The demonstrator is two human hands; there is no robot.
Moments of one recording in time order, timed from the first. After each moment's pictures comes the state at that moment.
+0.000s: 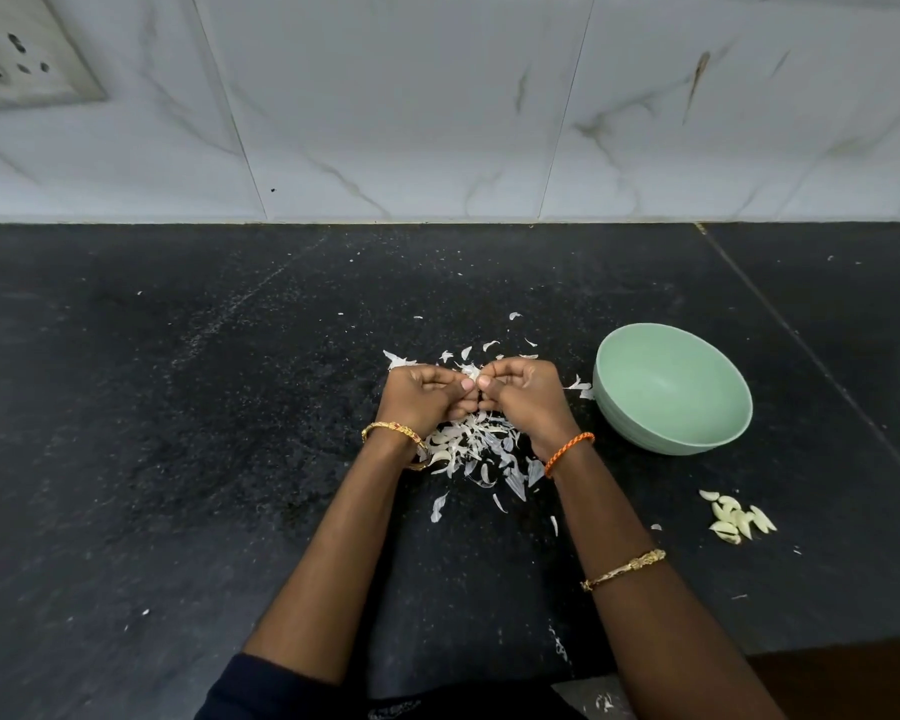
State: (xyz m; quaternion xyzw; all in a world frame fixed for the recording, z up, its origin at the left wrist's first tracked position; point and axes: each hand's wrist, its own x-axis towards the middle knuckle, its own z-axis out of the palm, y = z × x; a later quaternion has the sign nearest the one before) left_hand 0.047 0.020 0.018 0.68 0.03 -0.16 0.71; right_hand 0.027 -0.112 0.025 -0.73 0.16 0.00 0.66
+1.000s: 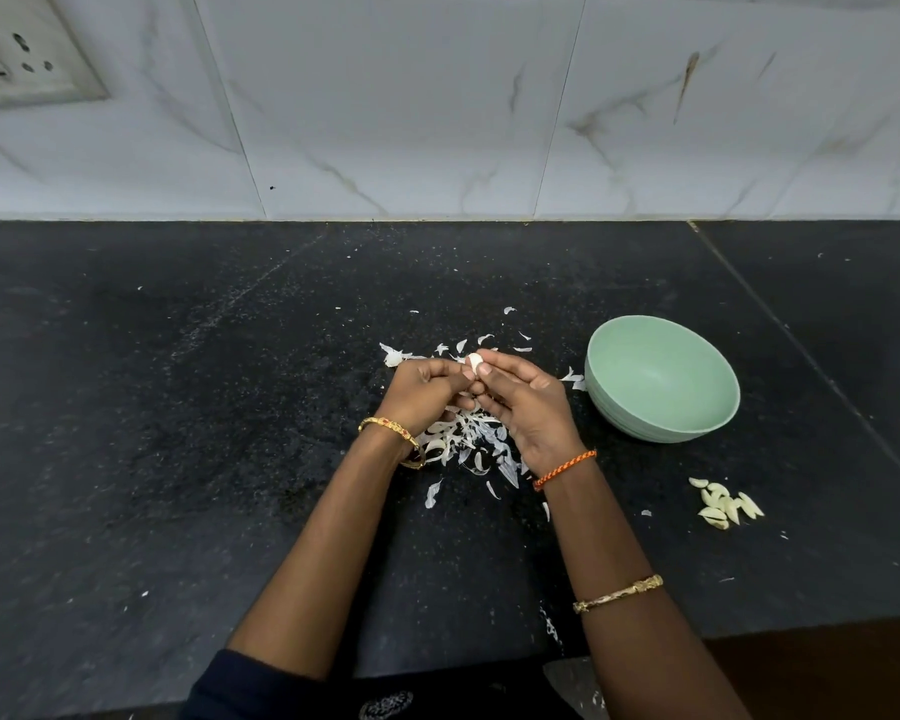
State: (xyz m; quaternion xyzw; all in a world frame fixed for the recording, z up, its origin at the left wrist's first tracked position) left_hand 0.032 0.018 0.034 0.71 -0.01 -0.18 0.68; right_hand 0.001 -0.108 0.027 -0.55 0.16 -0.01 0.82
